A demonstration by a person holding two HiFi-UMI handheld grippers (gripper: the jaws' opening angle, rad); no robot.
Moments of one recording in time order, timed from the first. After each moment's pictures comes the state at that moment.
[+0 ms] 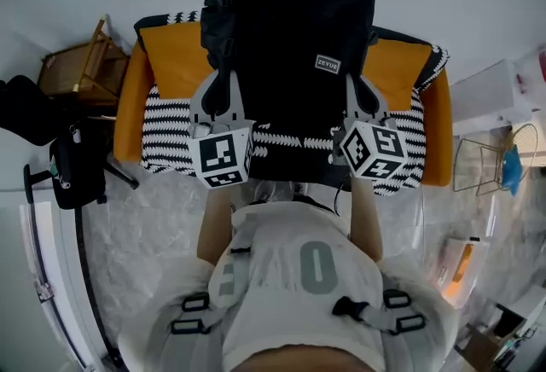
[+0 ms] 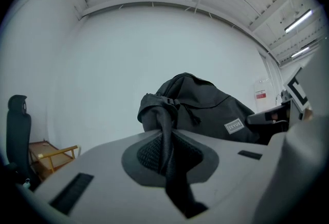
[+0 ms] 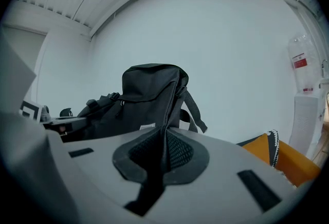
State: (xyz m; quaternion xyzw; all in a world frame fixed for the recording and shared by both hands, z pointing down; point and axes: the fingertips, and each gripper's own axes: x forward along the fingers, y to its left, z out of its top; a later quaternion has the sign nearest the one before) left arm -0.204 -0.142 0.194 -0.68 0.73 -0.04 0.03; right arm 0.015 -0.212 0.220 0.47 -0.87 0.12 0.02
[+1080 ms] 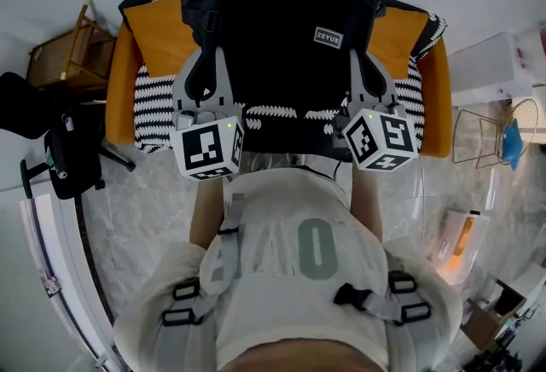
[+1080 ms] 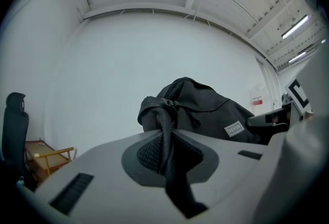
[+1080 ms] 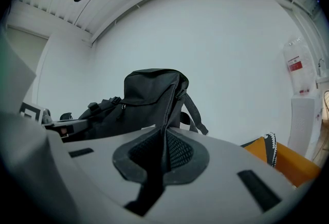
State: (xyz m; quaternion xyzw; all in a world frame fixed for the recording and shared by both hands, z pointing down) left arm -0.185 -0.125 0.175 -0.69 0.72 -0.01 0.04; right arm 0.036 -0.190 0.200 0.48 -0.87 0.11 -0.01
